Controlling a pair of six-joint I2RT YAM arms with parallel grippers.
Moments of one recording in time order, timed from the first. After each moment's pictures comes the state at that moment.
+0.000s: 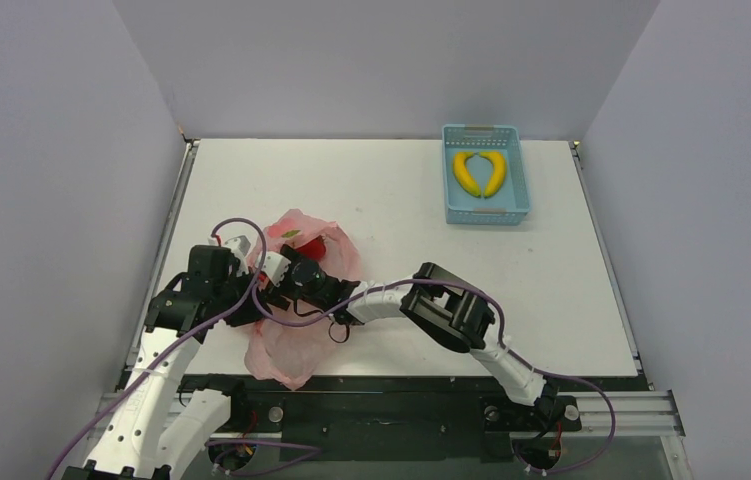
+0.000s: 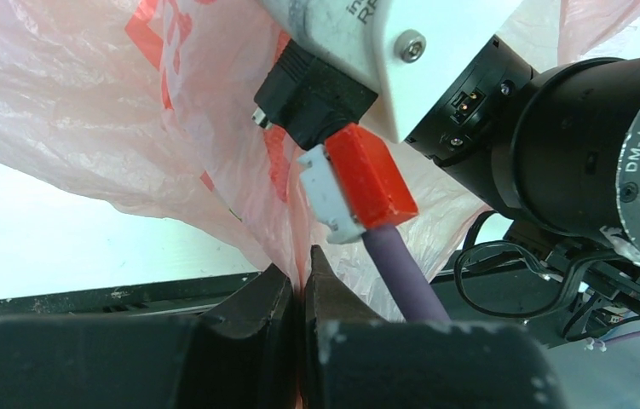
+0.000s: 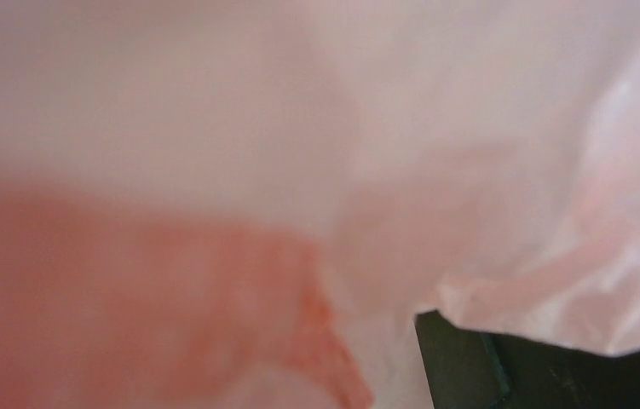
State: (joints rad) left arm -0.19 0.79 0.80 -0.99 0.18 -0.44; right arm 1.12 2.32 1.47 0.55 0.09 -0.31
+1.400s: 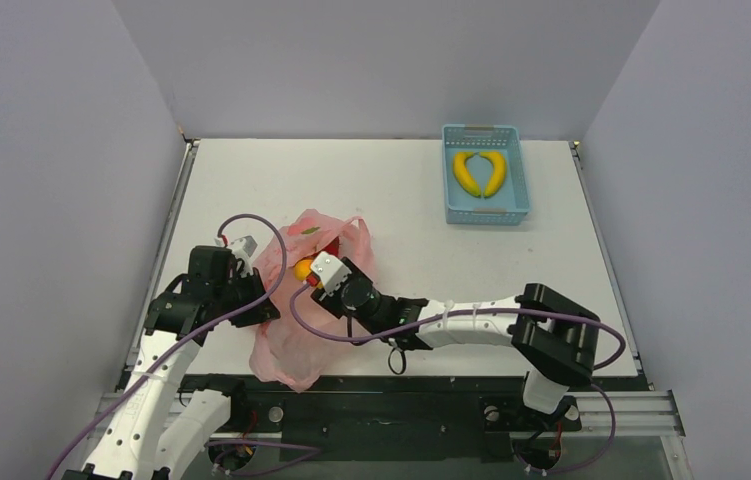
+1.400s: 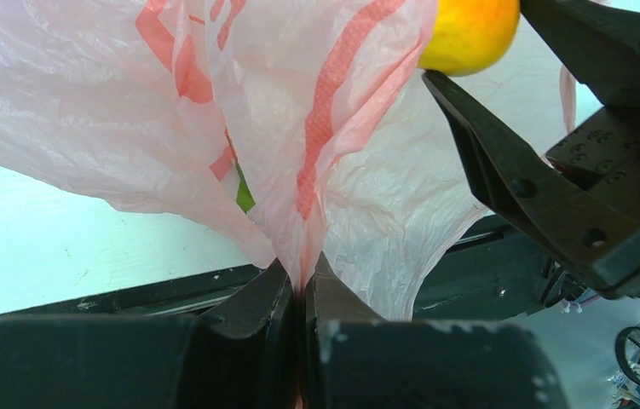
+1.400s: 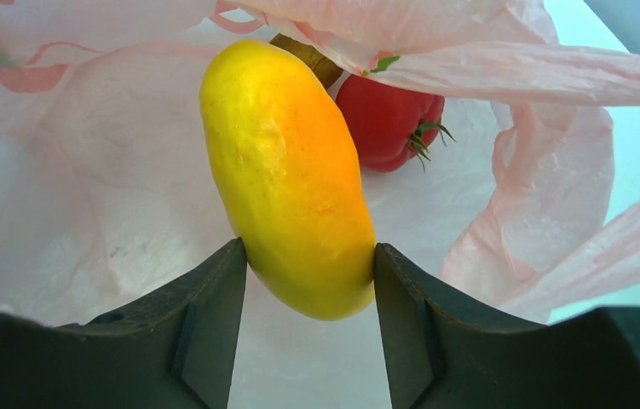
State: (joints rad) left arm -0.20 0.78 0.80 -0.99 0.27 -0.43; right arm 1.19 1.71 0.94 0.38 0.43 -0.14
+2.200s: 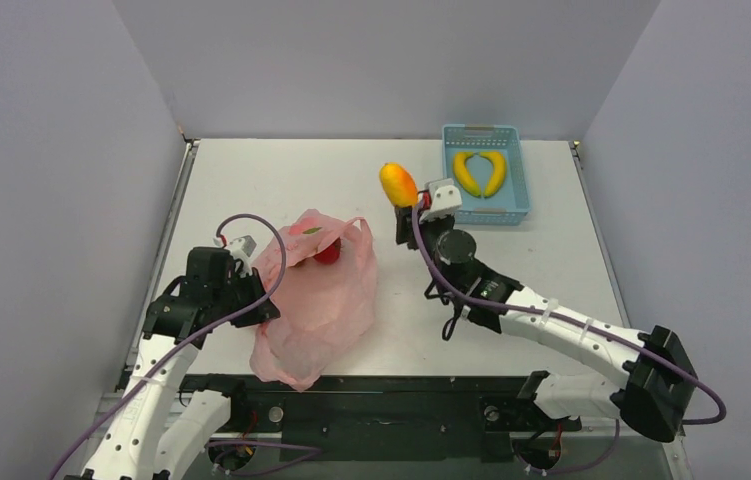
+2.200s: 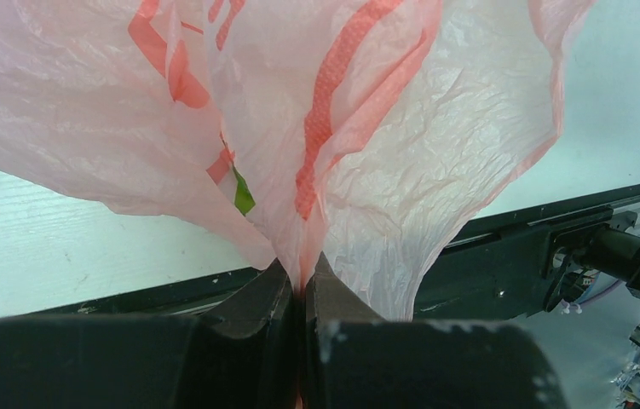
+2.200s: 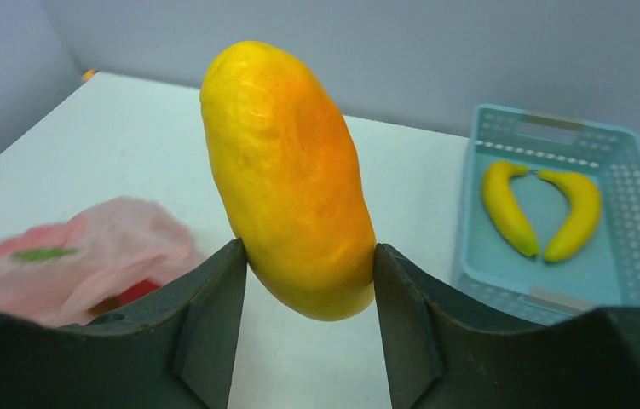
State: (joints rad) left arm -0.20 0.76 0.80 -0.98 0.27 -0.43; right arm 0.95 1.18 0.81 0.37 0.56 0.00
